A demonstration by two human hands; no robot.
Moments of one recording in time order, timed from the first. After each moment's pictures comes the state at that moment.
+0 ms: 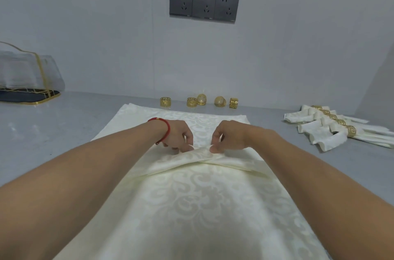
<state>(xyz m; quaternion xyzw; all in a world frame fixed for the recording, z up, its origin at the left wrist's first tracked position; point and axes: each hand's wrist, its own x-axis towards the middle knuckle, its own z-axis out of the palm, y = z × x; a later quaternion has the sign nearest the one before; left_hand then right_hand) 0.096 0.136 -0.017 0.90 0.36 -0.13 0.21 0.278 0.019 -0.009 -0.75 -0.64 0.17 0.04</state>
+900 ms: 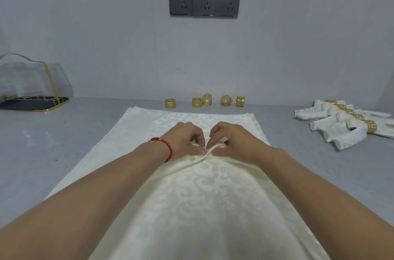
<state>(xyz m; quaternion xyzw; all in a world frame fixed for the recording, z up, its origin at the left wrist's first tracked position) 0.096 0.108 -0.040 0.92 0.30 0.13 0.20 0.287 0.012 -0.056 -0.62 -0.74 0.07 0.27</state>
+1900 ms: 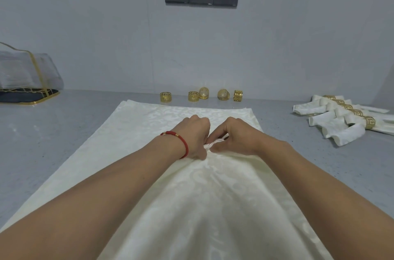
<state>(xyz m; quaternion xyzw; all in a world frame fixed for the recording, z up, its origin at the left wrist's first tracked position) 0.128 0.082 -0.033 0.94 0.33 0.09 0.05 0.292 0.016 -0.046 -0.65 -0.70 0.16 0.24</state>
